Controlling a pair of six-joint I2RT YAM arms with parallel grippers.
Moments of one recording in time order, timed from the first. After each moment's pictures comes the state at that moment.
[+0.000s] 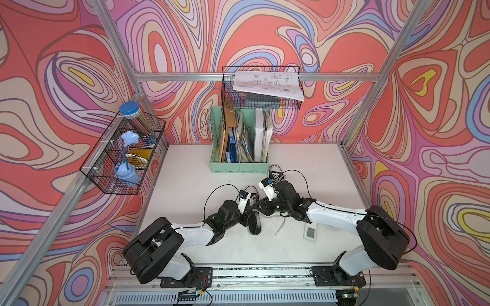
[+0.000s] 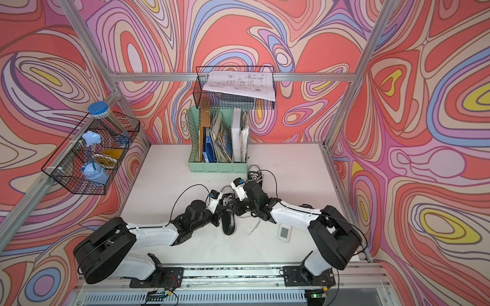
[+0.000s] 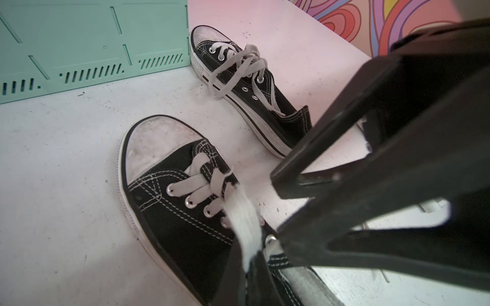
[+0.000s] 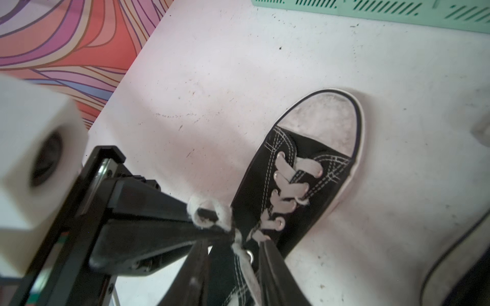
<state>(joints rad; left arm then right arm) -0.74 1.43 0.39 0.58 0.06 -0.22 0.72 1.49 0.79 0.02 -0.30 0.33</state>
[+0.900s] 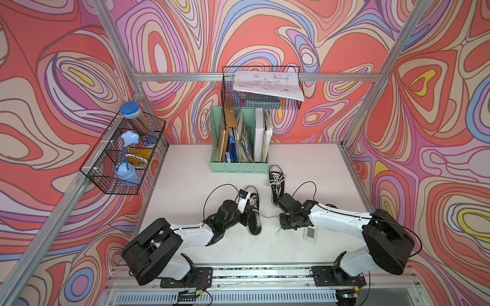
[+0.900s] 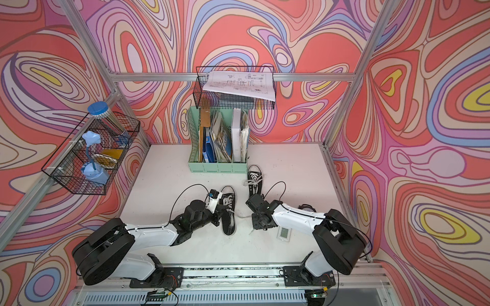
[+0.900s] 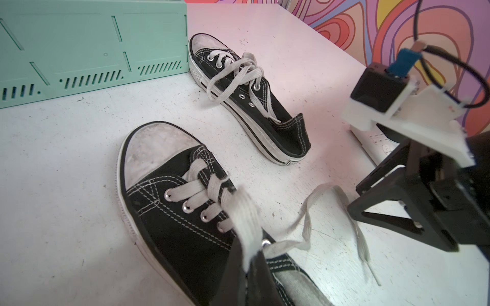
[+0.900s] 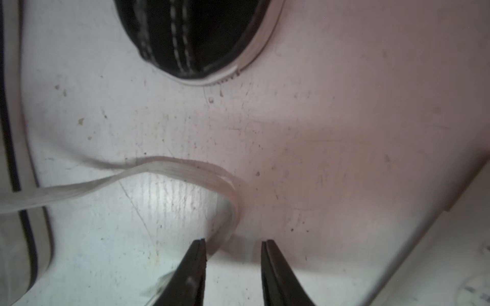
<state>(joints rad) -0.74 1.41 0.38 0.58 0.07 -0.23 0.75 1.51 0.77 -0.57 0.12 0.60</state>
